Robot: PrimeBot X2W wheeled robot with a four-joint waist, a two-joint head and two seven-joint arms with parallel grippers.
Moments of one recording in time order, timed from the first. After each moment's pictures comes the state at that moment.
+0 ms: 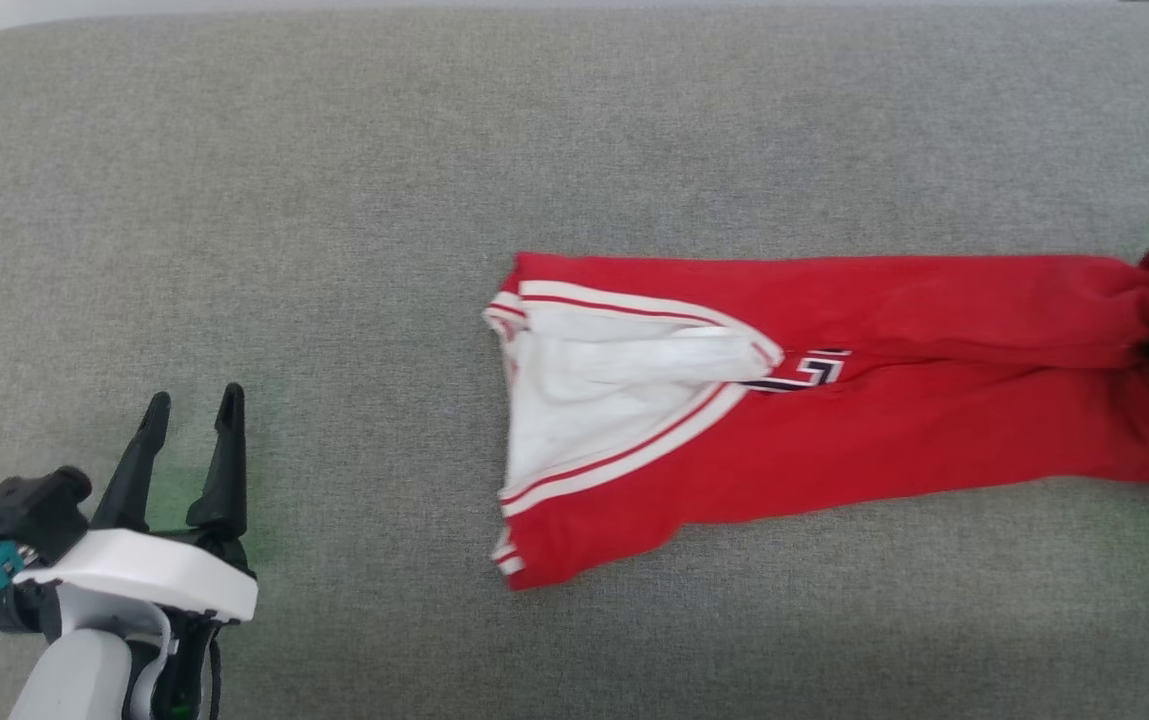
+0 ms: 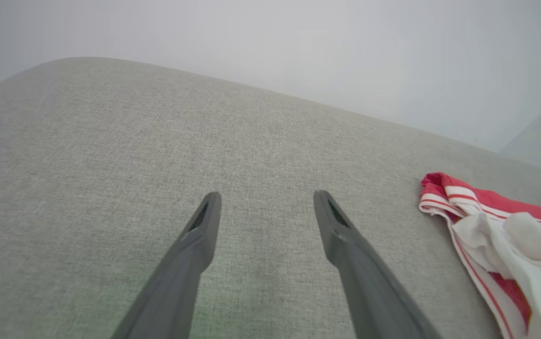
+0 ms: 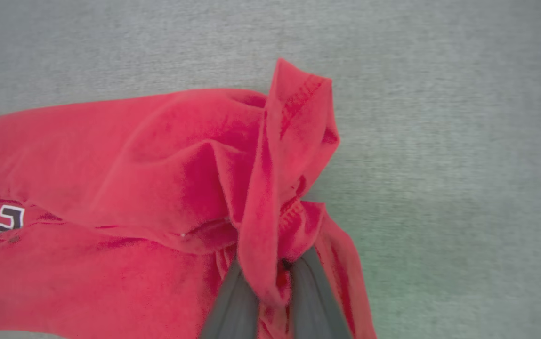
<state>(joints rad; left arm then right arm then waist) -0.21 0.35 -0.14 0.33 -0.62 -0.11 -0.26 -0.55 -0.62 0.12 0.49 0.82 0.13 0.69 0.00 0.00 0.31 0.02</state>
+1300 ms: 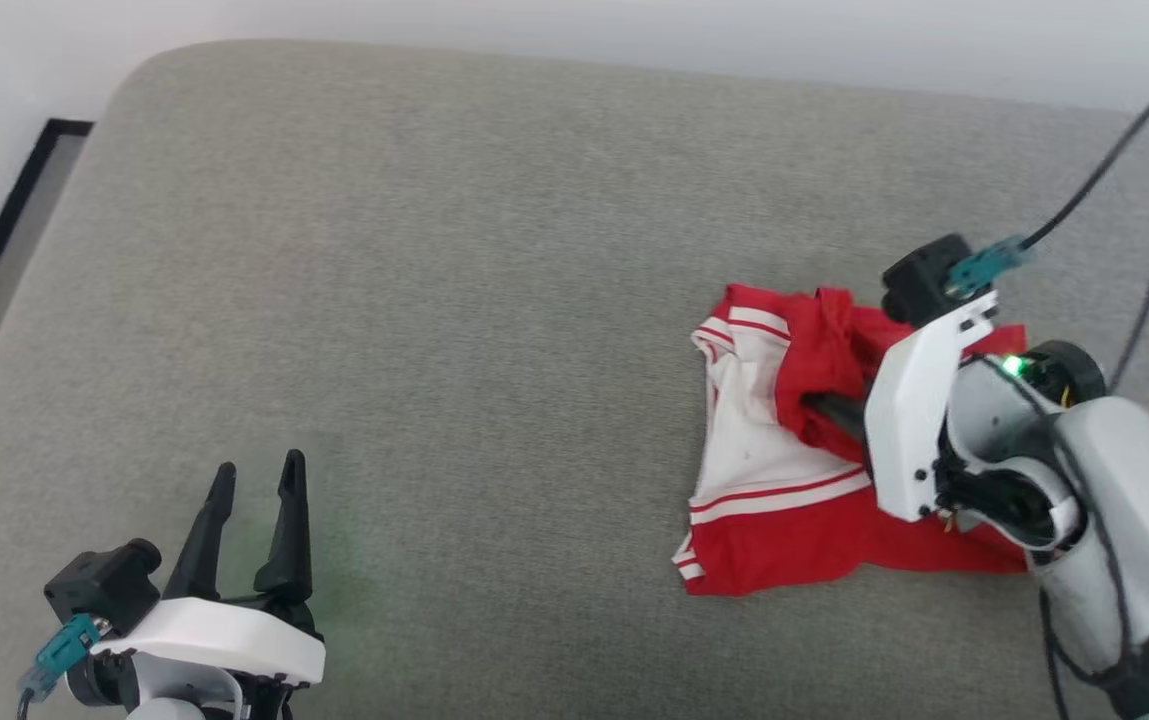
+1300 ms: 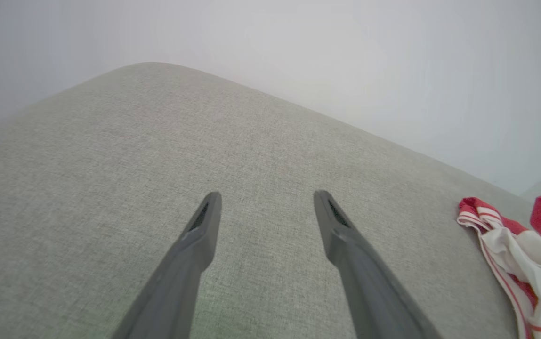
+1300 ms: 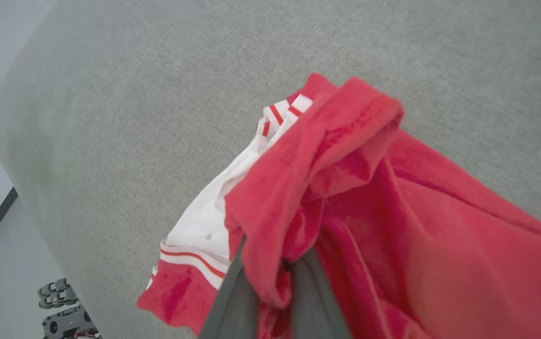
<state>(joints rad) -0.10 0.18 -0.07 0.29 -0.55 -0.13 -0.26 -0.57 -0.40 0.46 0.24 0.75 0.13 0.73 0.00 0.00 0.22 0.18</state>
